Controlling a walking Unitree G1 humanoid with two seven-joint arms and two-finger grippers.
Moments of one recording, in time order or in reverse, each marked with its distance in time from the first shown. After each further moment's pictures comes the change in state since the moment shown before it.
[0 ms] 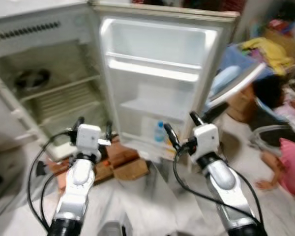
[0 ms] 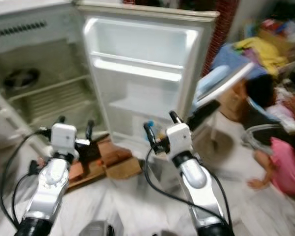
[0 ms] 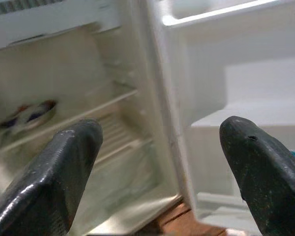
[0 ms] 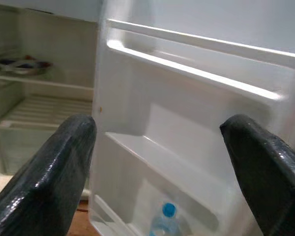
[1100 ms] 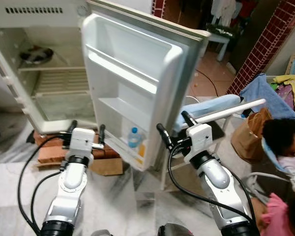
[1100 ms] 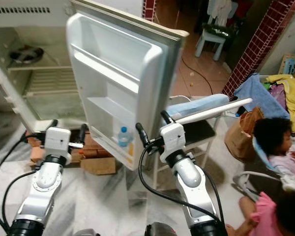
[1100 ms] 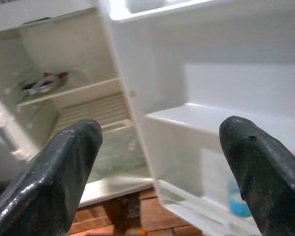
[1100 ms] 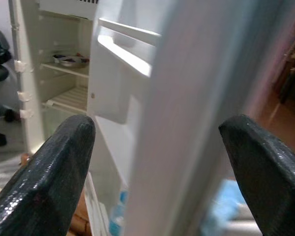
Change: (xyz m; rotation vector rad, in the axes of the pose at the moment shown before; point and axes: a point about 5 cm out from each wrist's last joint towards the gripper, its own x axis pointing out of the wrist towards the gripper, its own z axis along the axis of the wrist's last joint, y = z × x) left arm -0.004 0.013 -0.008 0.018 0.028 0.049; right arm 0.007 0.008 0.005 0.028 -0.024 0.116
